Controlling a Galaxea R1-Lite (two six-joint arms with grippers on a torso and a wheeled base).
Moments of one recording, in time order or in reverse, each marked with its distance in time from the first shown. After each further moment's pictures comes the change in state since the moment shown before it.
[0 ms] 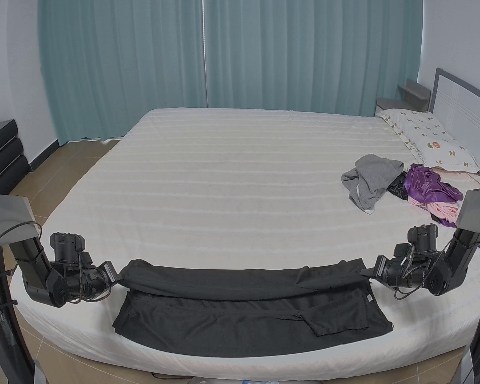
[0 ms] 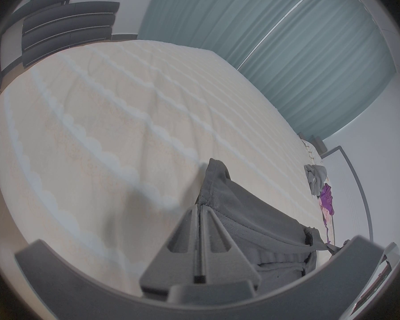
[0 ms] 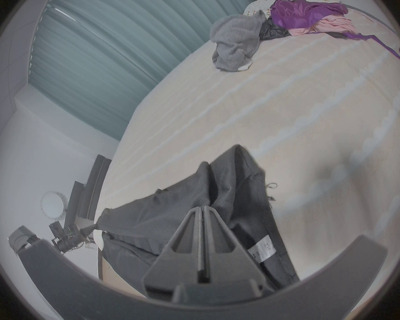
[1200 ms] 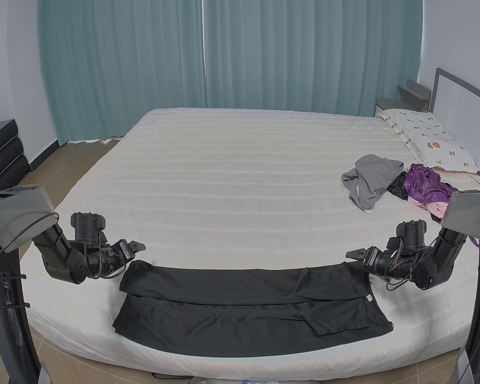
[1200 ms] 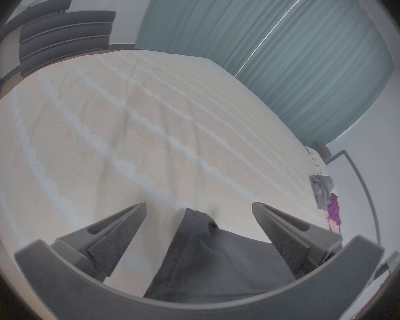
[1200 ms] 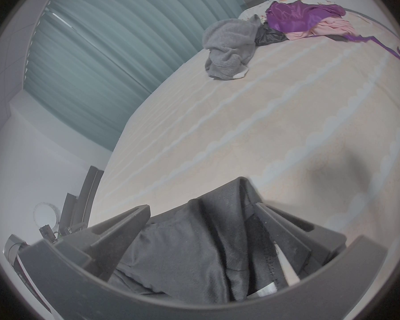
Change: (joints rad) left arm -0.069 0.086 -0.308 0.163 0.102 -0.037; right arm 0.014 0.117 -0.157 -0.017 -0.092 0.060
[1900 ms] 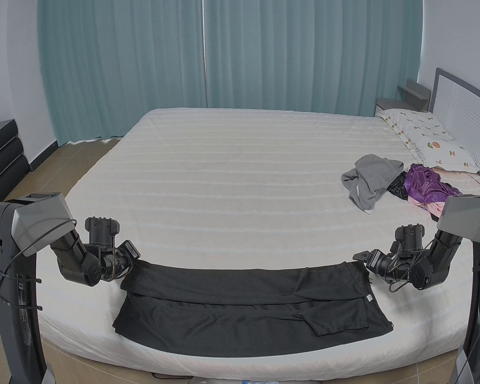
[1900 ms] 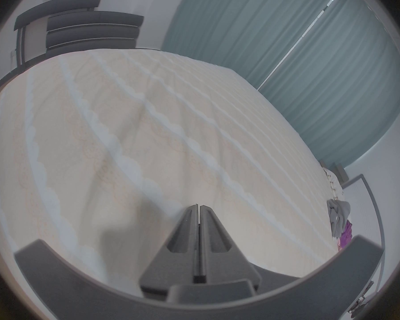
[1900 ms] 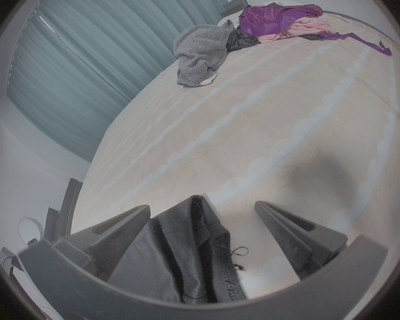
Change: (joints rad) left arm -0.043 0.121 -0.100 -0.019 0.190 -0.150; right arm -0.028 0.076 -0.054 0.016 -0.126 0.016
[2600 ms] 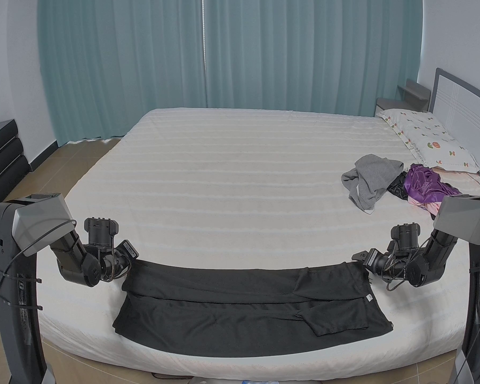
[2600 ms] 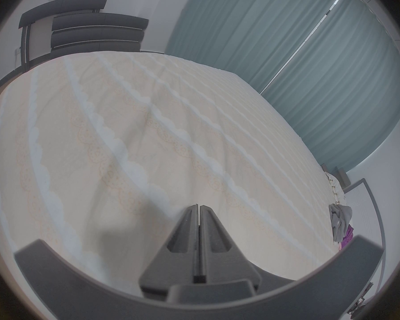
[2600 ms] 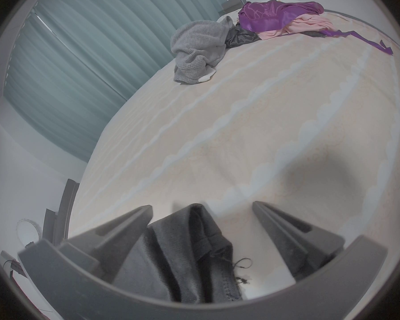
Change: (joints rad) left arm 0.010 0.008 0.001 -0.018 0.022 -0.010; right arm 0.010 0.034 -0.068 0.056 -0.013 0.010
